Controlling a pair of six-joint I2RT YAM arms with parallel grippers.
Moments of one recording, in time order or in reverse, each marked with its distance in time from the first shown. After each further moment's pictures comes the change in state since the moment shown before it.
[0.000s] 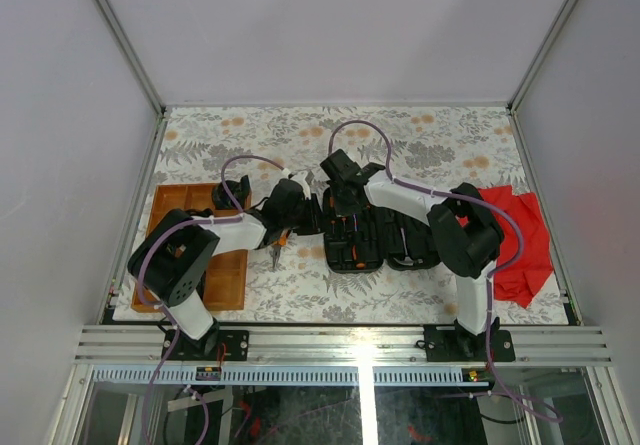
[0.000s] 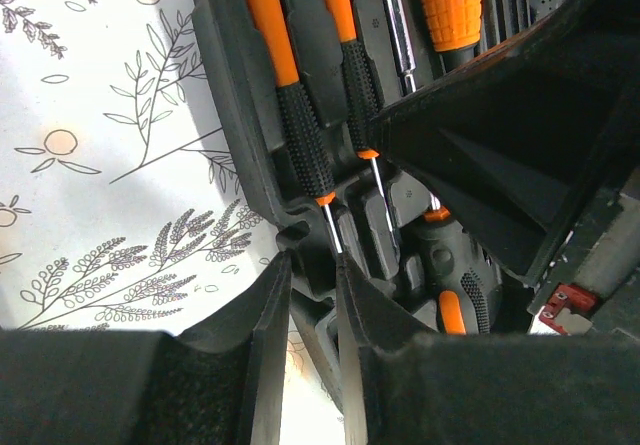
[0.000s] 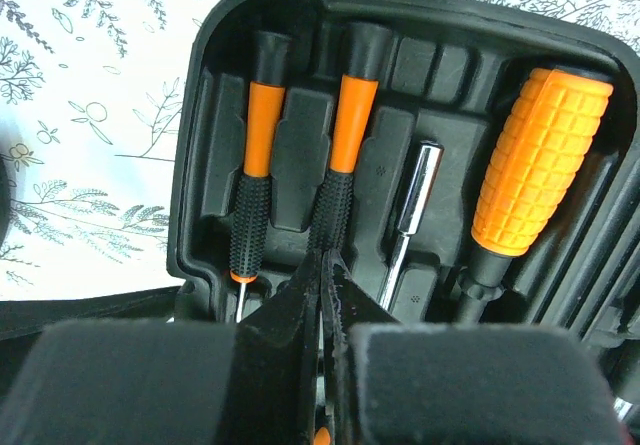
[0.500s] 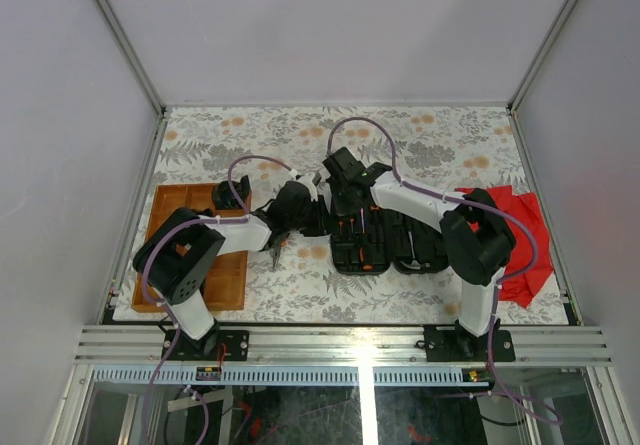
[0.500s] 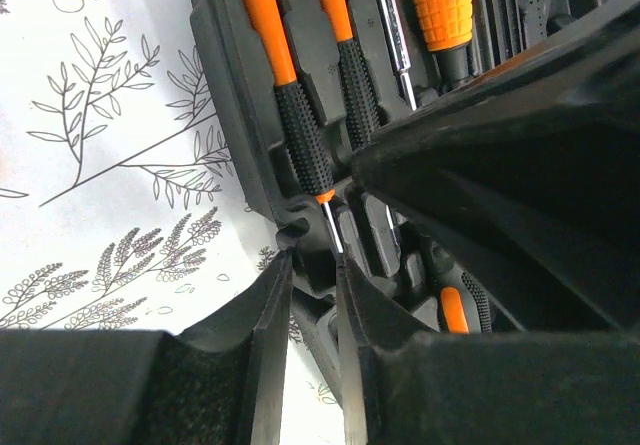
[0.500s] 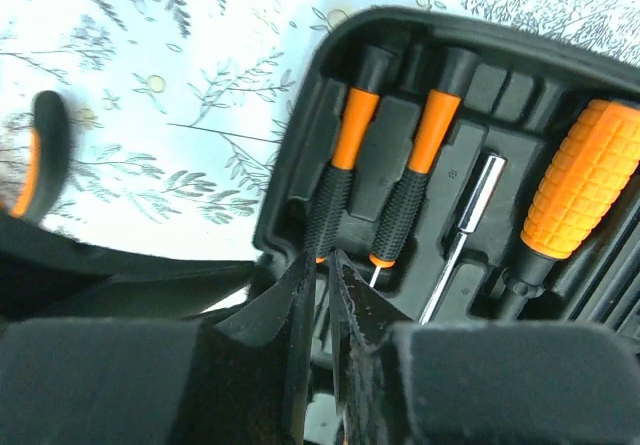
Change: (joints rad) left arm -0.038 0.023 0.007 0.051 -0.010 -0.002; right arm 0.005 -0.081 -0.007 -0.003 -0.021 -0.038
